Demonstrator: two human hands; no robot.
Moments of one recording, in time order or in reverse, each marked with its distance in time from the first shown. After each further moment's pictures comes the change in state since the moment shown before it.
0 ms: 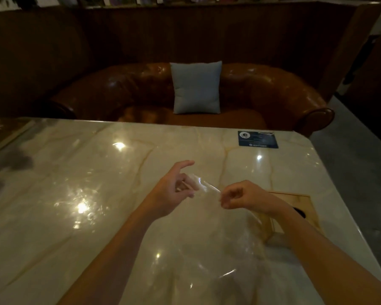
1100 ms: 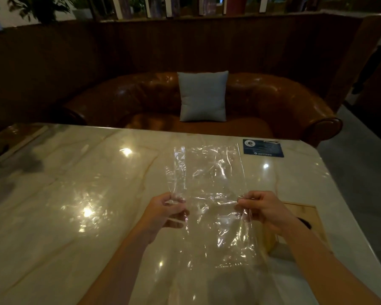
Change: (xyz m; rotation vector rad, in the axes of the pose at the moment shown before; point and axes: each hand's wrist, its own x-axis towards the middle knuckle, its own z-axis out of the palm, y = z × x) left_hand -0.028 -0.025 -0.002 -0.404 0.157 -0.482; right_hand -0.012 0.028 -0.001 0.716 0.295 0.167
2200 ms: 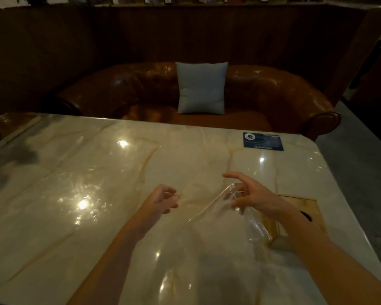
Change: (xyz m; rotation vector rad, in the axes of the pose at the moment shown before) left_hand -0.003 -0.006 -0.018 0.170 -0.016 0.075; right_hand 0.005 -0.021 0.023 -0.398 -0.297 -0.070
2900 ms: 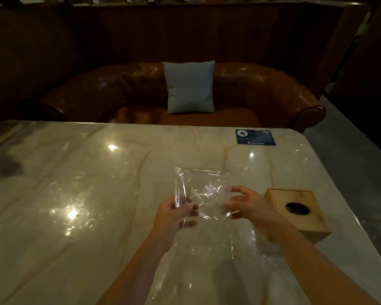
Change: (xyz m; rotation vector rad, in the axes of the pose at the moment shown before) left_hand 0.005 -0.019 0.032 -0.419 0.036 -0.058; right_hand -0.003 0.028 0.038 0.334 0.255 0.067
